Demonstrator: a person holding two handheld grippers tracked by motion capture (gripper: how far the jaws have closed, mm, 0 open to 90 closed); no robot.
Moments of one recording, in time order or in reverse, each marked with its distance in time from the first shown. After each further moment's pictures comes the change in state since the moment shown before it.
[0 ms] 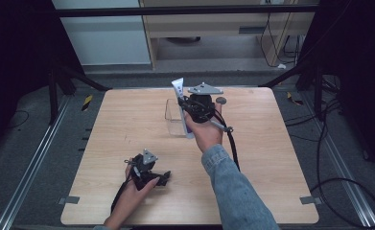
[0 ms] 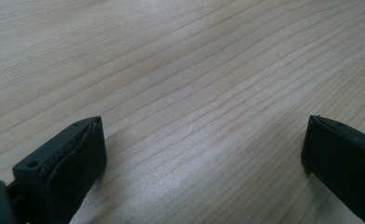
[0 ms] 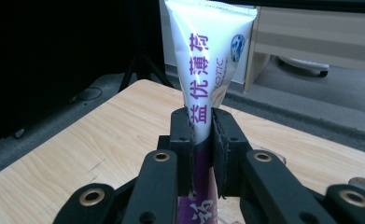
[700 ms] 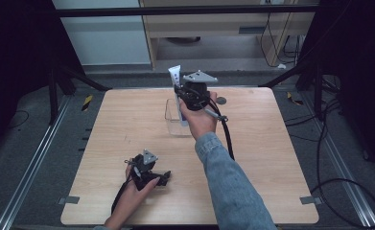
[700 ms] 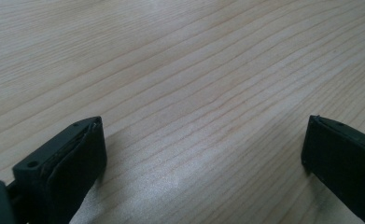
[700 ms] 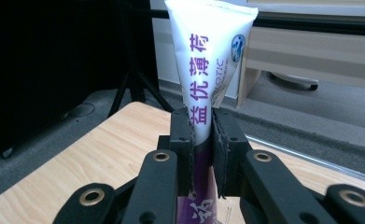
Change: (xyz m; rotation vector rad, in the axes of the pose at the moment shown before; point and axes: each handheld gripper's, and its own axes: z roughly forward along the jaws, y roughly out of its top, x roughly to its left) left arm -0.001 0.000 0.000 0.005 0.006 0.000; right arm -0.002 0.027 0.020 -0.057 -0.032 0.009
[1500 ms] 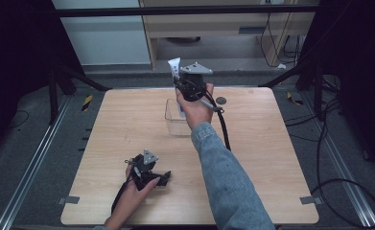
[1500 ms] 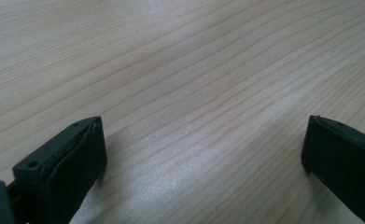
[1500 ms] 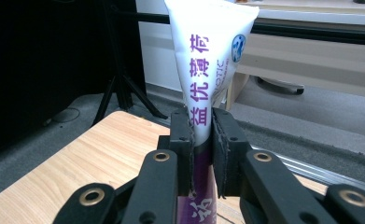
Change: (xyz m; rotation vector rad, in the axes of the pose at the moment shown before) left arm -0.001 0.000 0.000 0.000 -0.004 0.003; right arm -0.009 0.010 0.029 -0.008 -0.049 -0.007
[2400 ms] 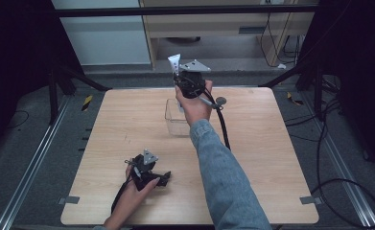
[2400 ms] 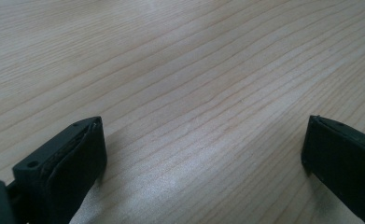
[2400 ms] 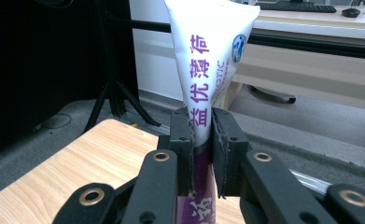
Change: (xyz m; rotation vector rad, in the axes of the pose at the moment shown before) left arm 0.000 0.000 0.000 0.001 -0.004 0.004; right arm -0.003 0.002 0.011 -0.033 -0.024 -0.024
